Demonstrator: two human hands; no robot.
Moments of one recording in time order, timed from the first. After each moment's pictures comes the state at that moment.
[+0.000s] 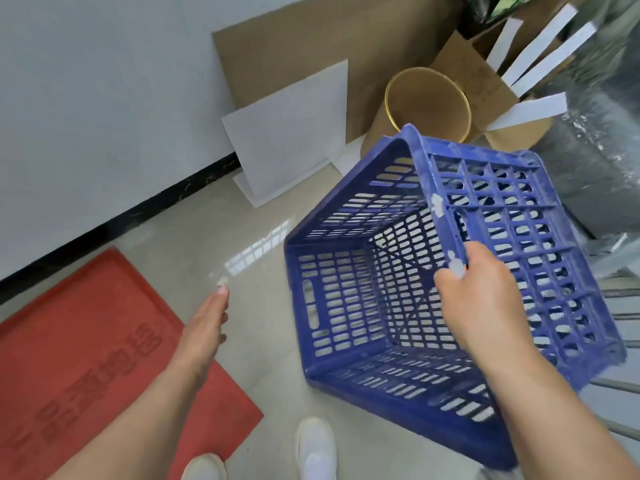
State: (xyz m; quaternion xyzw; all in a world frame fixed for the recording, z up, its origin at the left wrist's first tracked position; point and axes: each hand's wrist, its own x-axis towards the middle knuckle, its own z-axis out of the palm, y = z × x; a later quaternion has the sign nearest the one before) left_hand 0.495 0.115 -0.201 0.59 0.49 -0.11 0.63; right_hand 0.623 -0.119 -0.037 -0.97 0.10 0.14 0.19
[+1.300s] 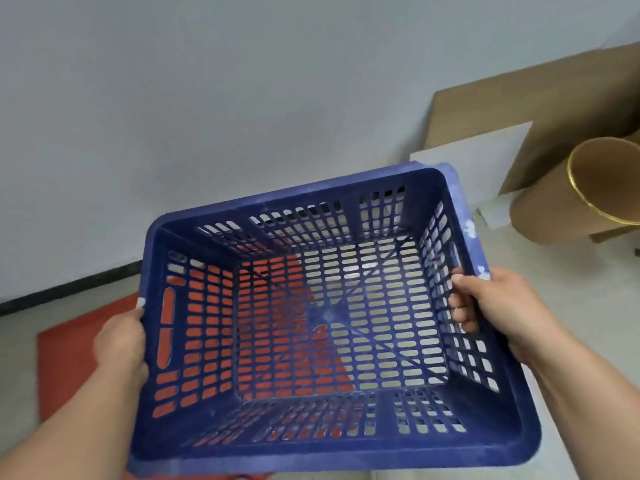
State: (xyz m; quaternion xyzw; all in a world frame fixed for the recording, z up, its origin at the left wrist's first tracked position) left_hand 0.251 0.342 -0.147 0.35 0.78 0.19 0.48; right_hand 0.563 0.042 -0.058 -0.81 0.05 0.37 0.45
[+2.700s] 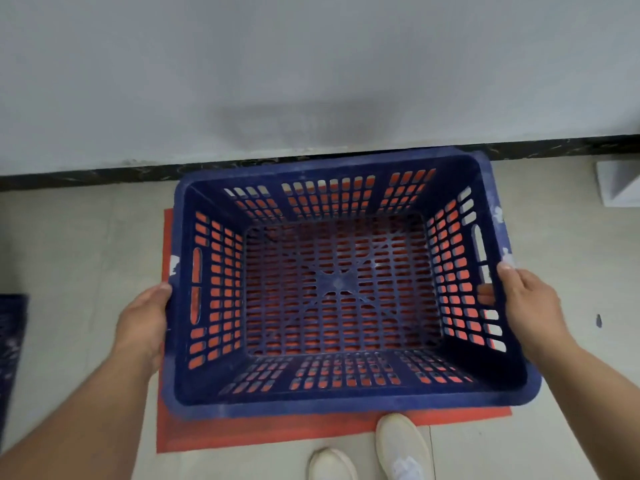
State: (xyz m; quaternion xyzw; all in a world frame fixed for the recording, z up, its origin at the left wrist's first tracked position) left_hand -0.035 0.415 -0.243 0.33 0.79 0.18 0.48; right_hand 0.342 0.211 -0.240 -0.88 -0.06 0.34 0.34
